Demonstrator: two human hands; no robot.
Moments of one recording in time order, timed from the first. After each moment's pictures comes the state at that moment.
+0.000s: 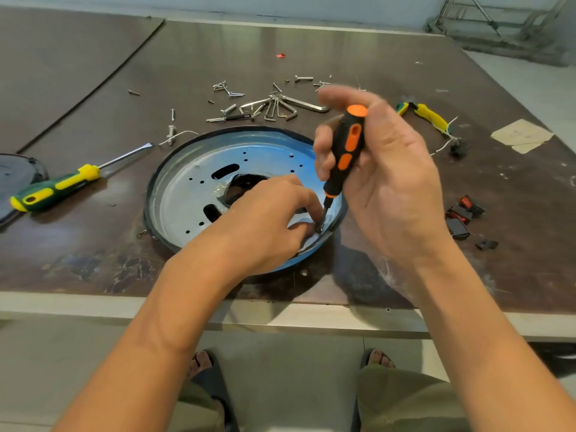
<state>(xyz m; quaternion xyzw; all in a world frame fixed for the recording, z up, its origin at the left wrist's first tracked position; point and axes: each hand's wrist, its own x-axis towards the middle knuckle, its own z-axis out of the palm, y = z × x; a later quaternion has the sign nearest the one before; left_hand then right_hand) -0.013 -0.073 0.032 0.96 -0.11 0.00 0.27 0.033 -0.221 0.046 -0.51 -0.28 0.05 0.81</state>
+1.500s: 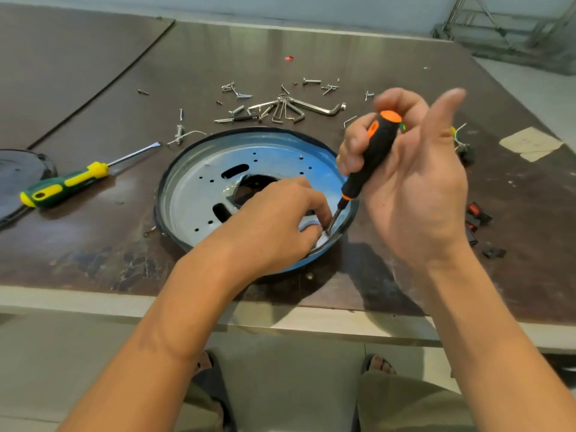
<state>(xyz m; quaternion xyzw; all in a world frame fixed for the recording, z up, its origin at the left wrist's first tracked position) -0.011 -0.074 0.032 0.96 -0.11 0.01 0.27 0.039 -0.222 0.044 -0.47 -0.26 0.02 0.84</state>
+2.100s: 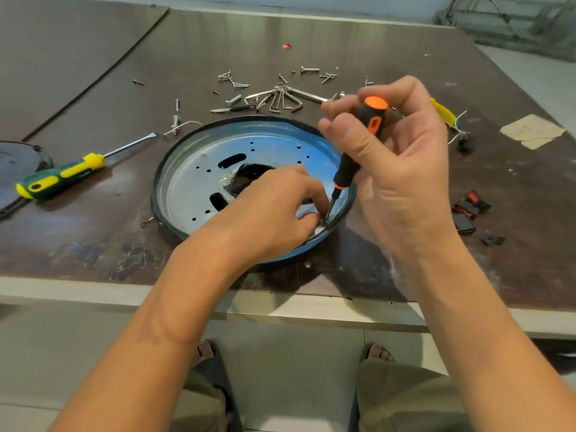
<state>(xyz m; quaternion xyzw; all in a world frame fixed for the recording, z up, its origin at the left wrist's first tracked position) -0.011 -0.075 0.031 0.96 -0.11 0.01 0.27 0.030 -0.219 0.045 -0.56 -0.28 -0.02 0.78</state>
